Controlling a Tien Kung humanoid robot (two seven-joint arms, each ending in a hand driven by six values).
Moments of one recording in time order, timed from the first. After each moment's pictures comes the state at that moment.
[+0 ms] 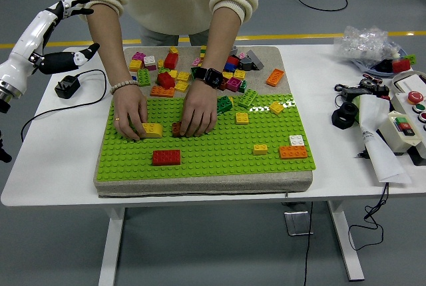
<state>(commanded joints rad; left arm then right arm) -0.46 0.34 -1.50 -1.23 1.67 -0.13 -0.28 0.17 -0.12 1.44 0.18 -1.02 -0.24 -0.15</state>
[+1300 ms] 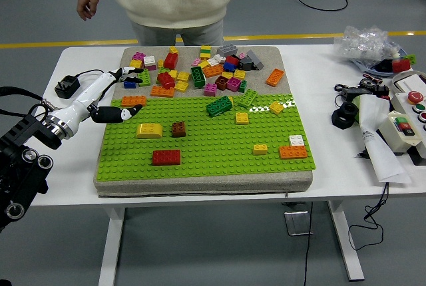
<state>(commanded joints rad) -0.48 0.23 -1.31 -0.99 1.81 -0.16 -0.30 0.17 -0.12 1.45 0.18 -1.02 -0.24 -0.15</state>
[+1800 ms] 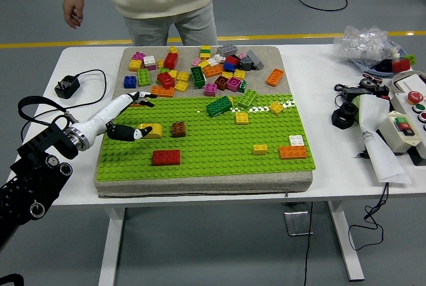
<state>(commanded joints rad) -0.55 0.19 -1.19 -0.79 1.88 -0.12 -0.33 0.17 -0.12 1.44 0.18 -1.01 -0.24 -0.15</state>
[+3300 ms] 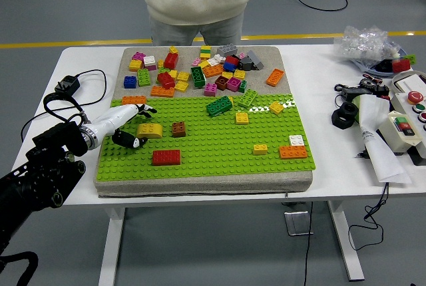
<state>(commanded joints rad) -0.70 0.14 -1.09 -0.52 2.09 -0.03 -0.32 0.18 -0.12 1.43 0.18 -1.02 -0.24 -0.14</state>
